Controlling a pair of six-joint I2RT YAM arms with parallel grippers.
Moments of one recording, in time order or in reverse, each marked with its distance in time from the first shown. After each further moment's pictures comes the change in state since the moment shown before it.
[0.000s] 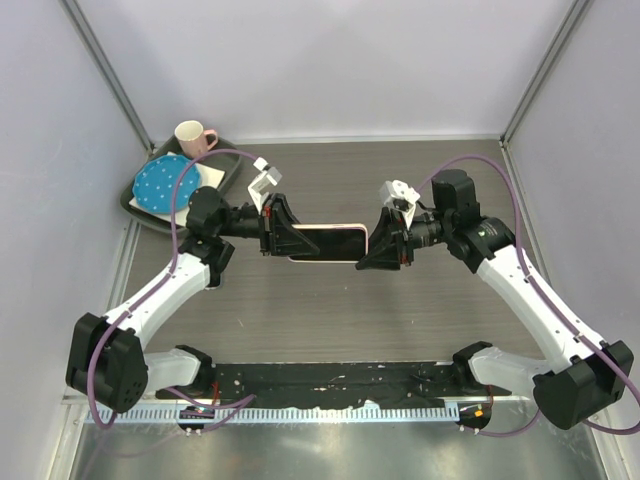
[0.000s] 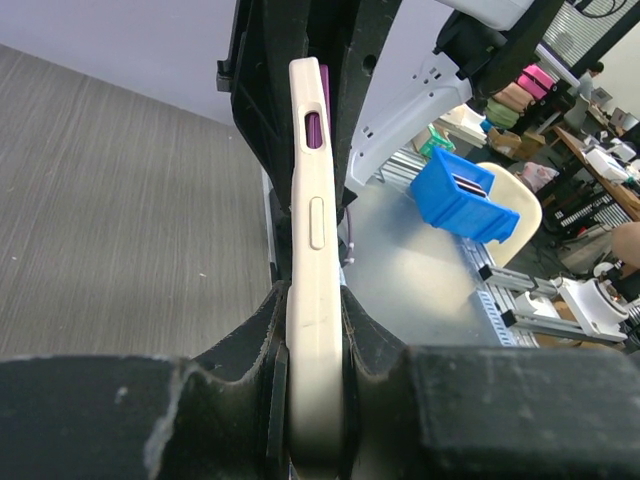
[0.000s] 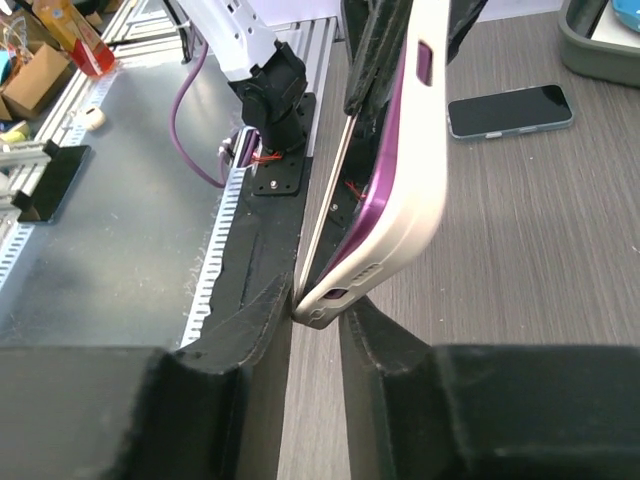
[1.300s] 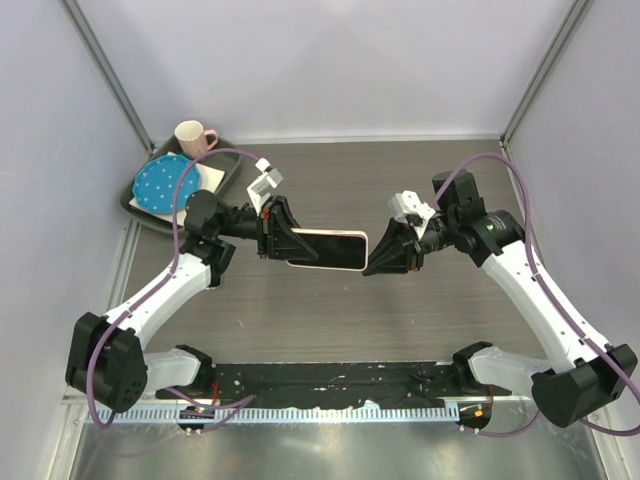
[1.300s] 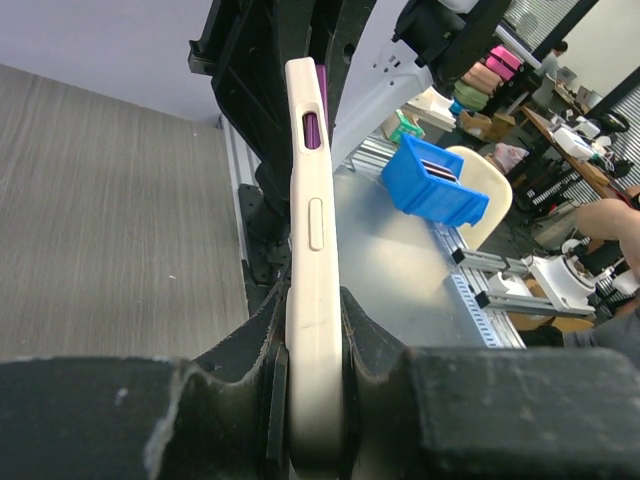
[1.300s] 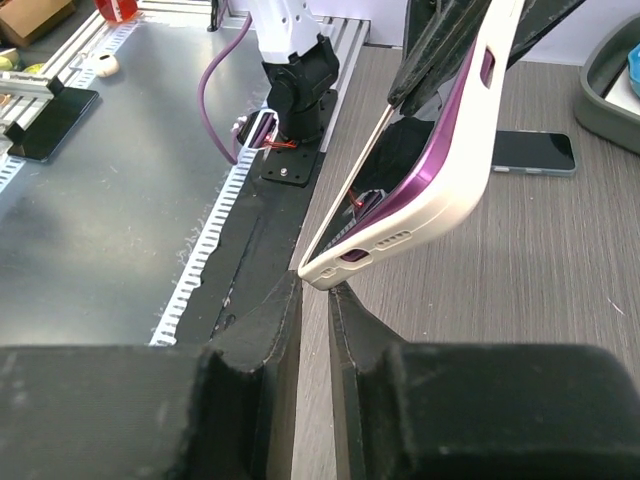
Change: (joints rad) left arm -0.021 0.000 0.000 0.120 0.063 -0.114; right arm -0.023 0.014 0.101 -0.299 -0.096 -0.392
